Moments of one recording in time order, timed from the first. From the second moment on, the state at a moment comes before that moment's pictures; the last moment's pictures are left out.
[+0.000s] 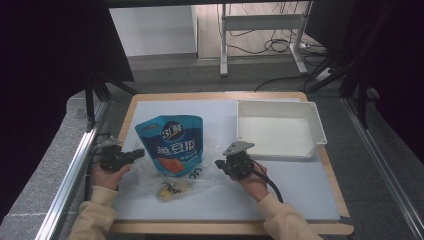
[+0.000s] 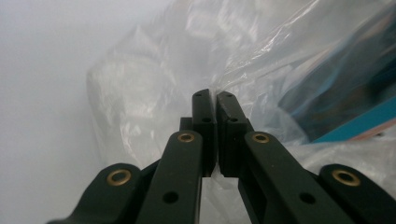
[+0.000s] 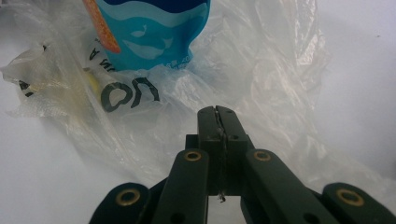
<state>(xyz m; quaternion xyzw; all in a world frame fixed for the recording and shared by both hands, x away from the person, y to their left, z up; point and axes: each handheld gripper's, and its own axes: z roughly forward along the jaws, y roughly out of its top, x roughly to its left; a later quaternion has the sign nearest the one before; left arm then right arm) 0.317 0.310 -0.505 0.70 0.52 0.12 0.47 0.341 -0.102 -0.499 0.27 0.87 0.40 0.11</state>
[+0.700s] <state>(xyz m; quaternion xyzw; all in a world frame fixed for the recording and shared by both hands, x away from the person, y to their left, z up) 0.308 0.315 -0.479 0.69 0.50 0.13 0.51 0.343 -0.103 -0.500 0.27 0.87 0.40 0.11</state>
